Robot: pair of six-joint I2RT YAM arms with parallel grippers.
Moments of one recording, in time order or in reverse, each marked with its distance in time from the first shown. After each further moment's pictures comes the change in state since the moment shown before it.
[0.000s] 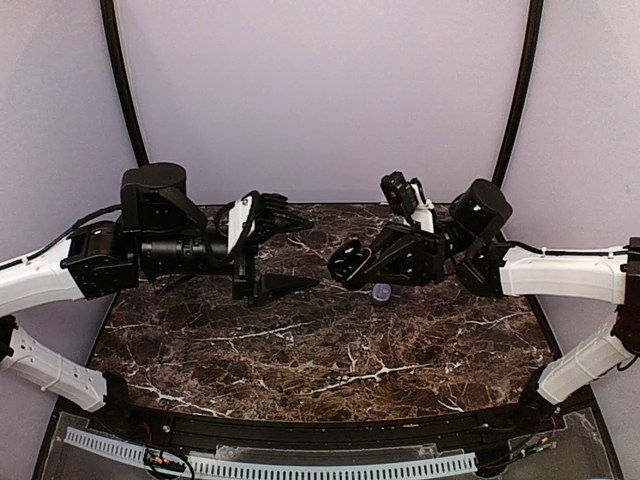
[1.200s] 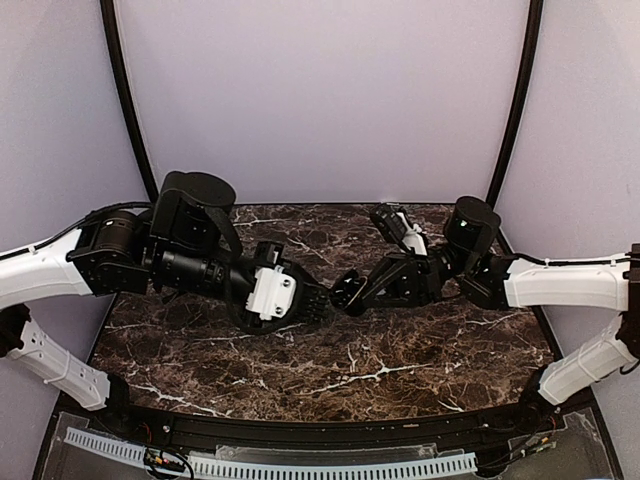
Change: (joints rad) left arm -0.144 0.097 0.157 -0.338 -0.061 0.431; right arm 0.008 -0.046 -0.111 -0.216 0.031 -0.032
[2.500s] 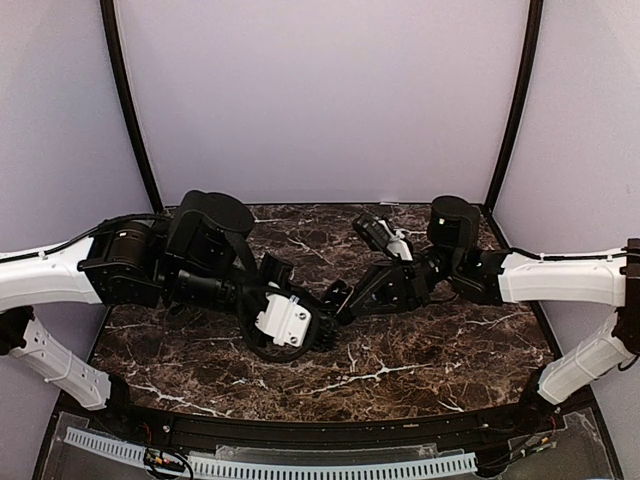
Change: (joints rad) left arm -0.037 0.033 -0.024 -0.025 -0.147 0.116; right arm 0.036 0.039 0.065 -0.212 0.007 -0.108
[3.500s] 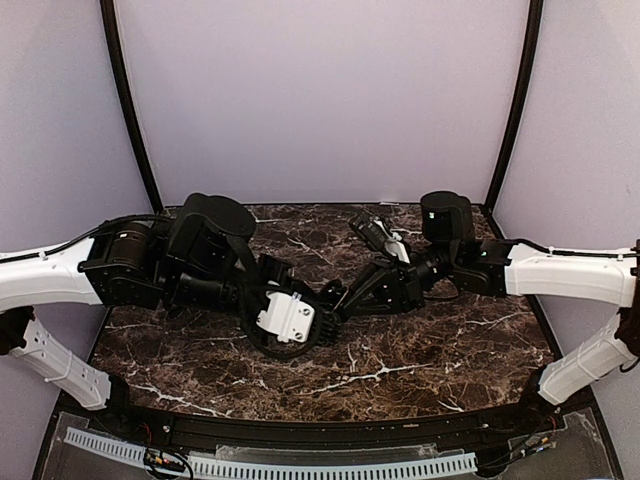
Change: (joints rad) left arm -0.004 0.001 -0.001 -0.022 -0.071 -0.047; right arm 0.021 -0.023 0.090 -0.330 0.105 -0.292
